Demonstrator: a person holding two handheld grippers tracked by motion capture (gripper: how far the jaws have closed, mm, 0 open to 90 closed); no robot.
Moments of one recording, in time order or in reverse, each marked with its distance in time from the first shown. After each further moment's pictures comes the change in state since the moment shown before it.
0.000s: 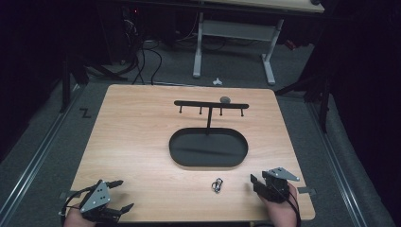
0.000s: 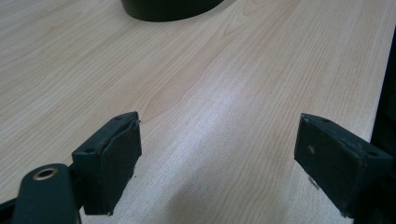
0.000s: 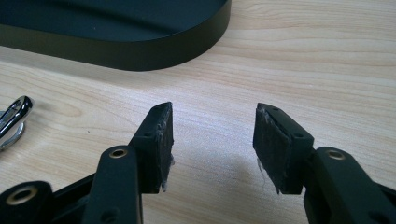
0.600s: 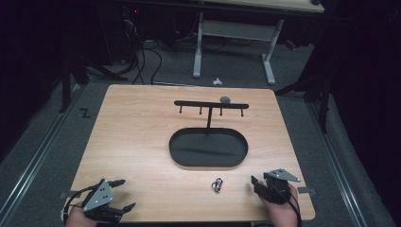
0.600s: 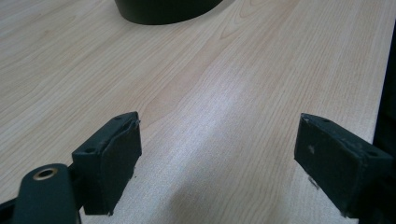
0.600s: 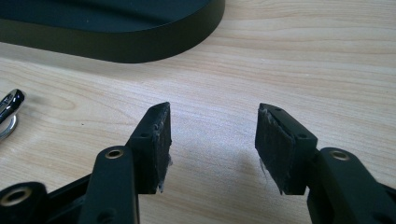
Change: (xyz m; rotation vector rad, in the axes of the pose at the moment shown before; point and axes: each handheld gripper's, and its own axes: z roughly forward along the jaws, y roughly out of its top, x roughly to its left) left arm 0.000 0.003 0.005 -0.002 -0.011 0.009; right arm -0.002 -0.004 0.000 0.015 -0.005 0.011
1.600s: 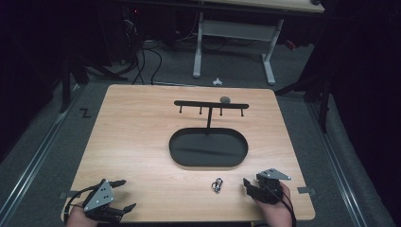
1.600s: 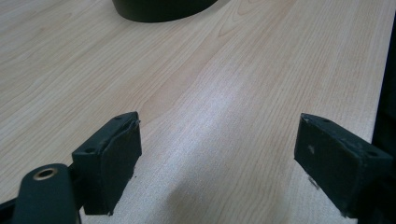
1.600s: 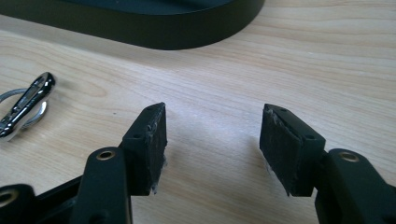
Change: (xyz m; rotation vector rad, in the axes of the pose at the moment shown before) left arm 0.000 0.000 0.002 0.007 -0.007 0.000; right arm 0.018 0.002 0.009 0.054 0.053 -0.046
